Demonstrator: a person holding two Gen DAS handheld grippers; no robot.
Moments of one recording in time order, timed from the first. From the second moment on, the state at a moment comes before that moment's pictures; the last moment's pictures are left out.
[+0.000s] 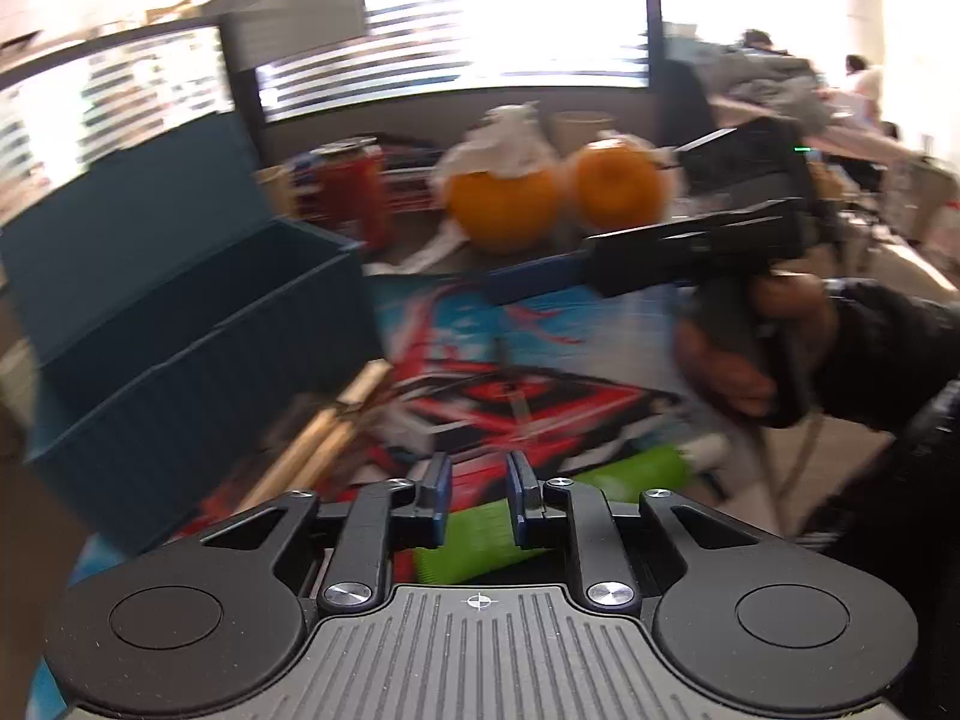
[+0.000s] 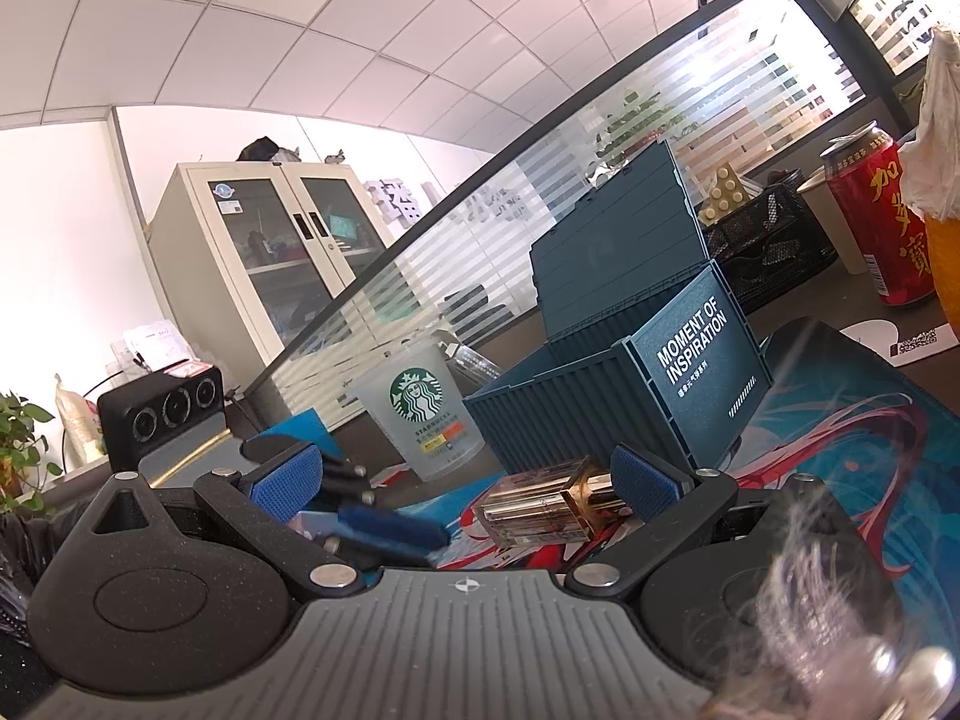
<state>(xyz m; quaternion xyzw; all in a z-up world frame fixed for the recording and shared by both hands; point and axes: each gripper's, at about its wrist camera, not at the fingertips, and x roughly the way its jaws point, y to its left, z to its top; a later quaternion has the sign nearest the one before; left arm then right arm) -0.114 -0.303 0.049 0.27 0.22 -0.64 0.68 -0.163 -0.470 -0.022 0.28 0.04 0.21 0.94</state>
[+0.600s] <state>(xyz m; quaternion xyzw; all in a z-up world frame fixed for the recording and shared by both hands) -0.114 -0.351 0.010 0.37 0.23 -0.74 0.51 -0.164 -0.470 -0.023 0.28 0.04 0.21 0.93</state>
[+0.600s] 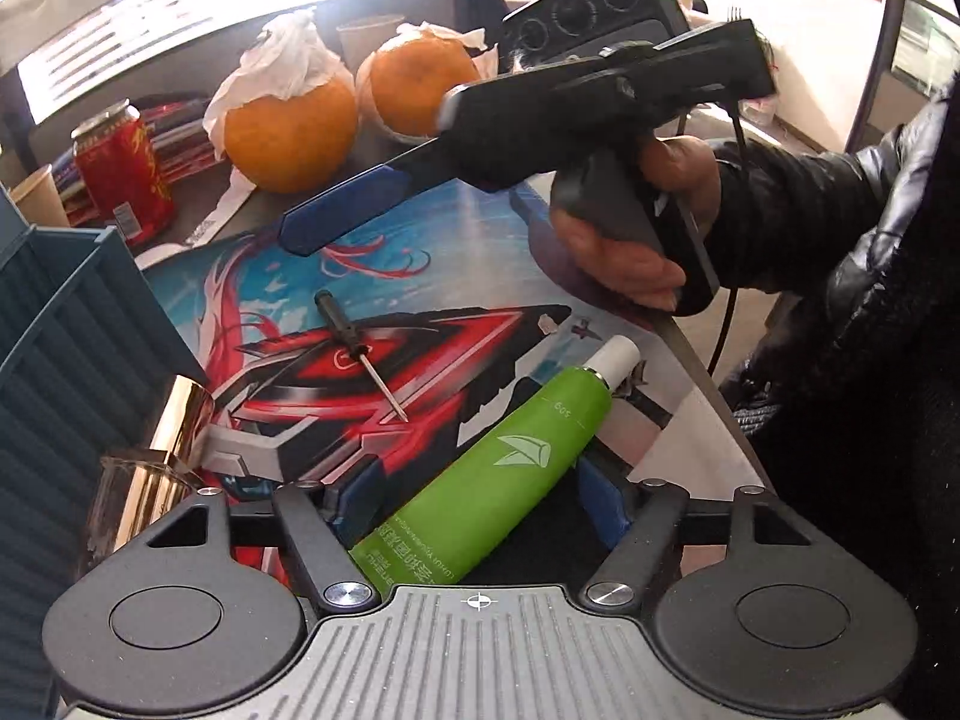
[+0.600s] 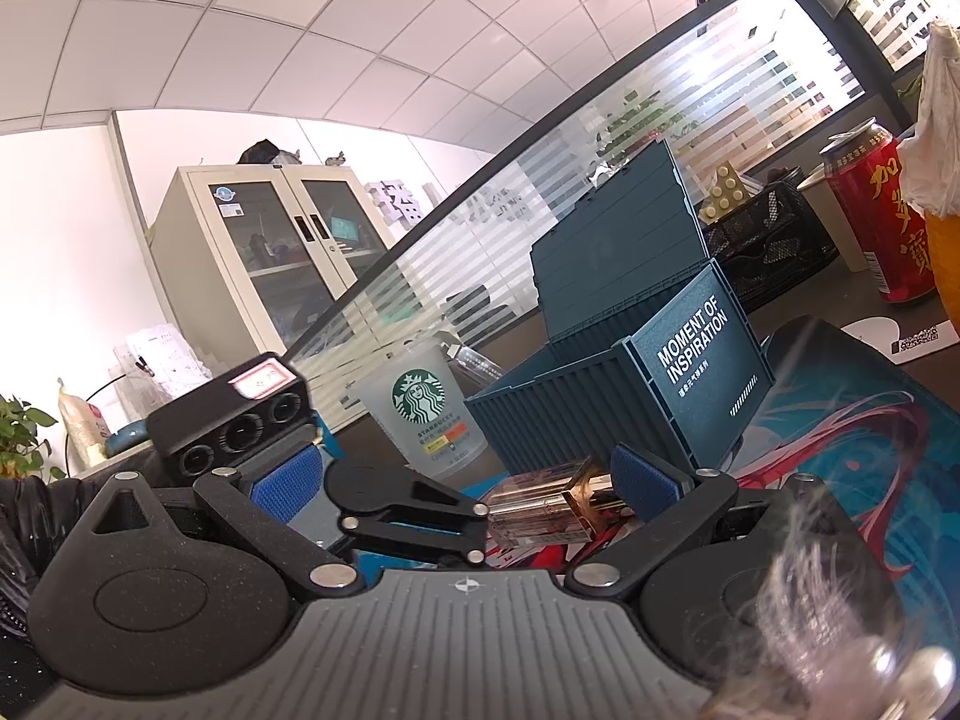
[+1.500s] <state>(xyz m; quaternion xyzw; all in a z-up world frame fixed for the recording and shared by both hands) -0.120 -0.302 0.049 0.33 0.21 -0.67 0.64 -0.168 -0.471 -0.024 0.29 0.03 0.21 0.93</state>
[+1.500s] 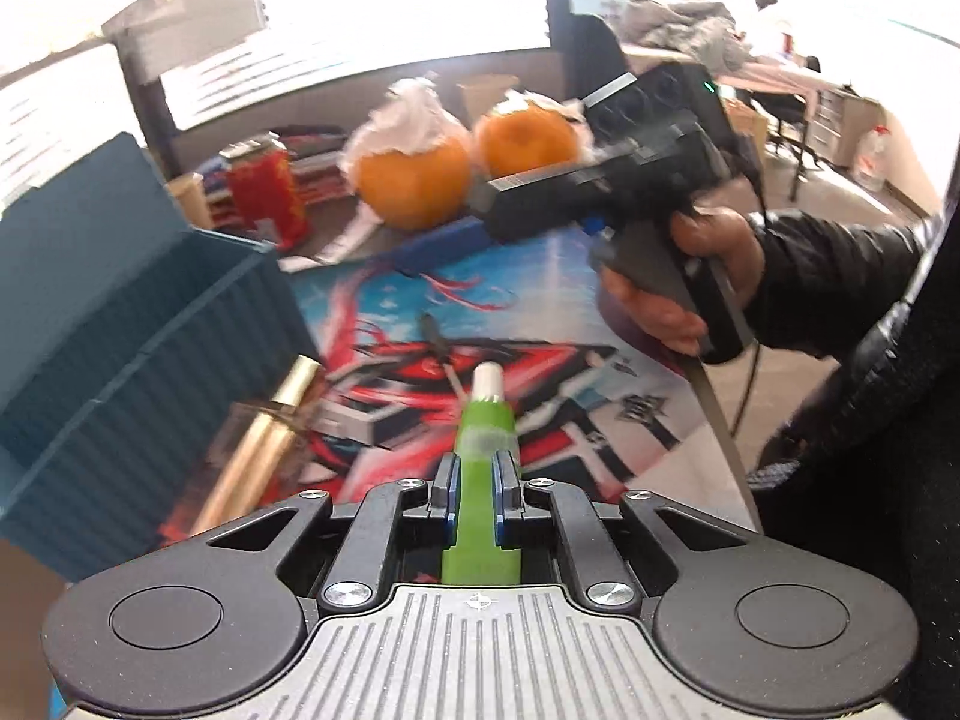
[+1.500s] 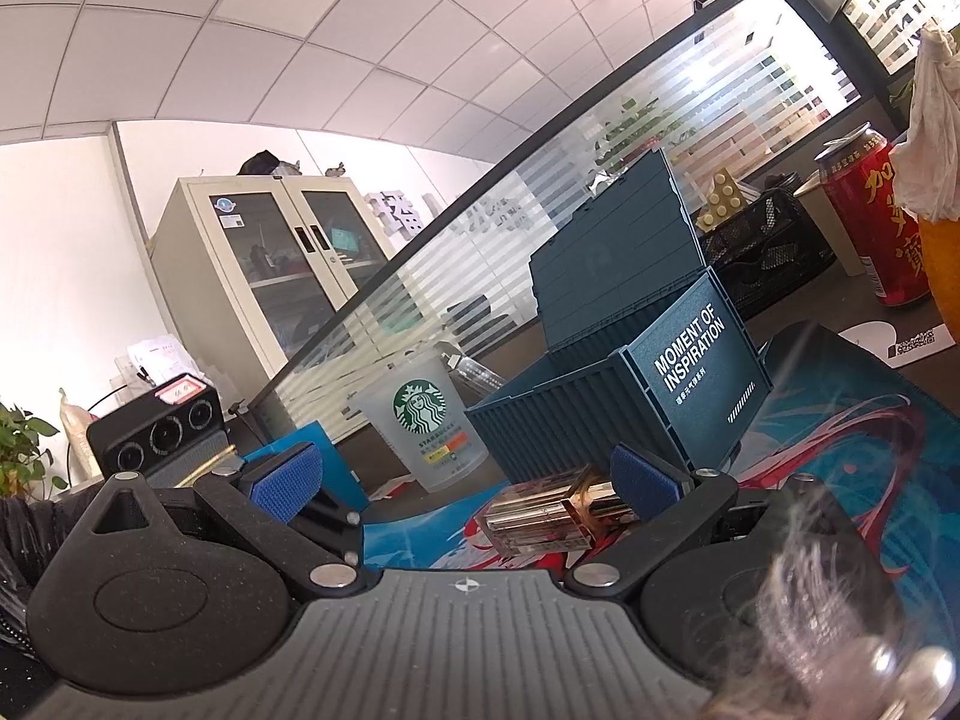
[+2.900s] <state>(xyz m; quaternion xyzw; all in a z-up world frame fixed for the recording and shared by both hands) -0.121 -0.322 0.040 0.32 0.22 -0.60 0.70 -0.170 -0.472 -0.022 0.29 0.03 0.21 0.93</state>
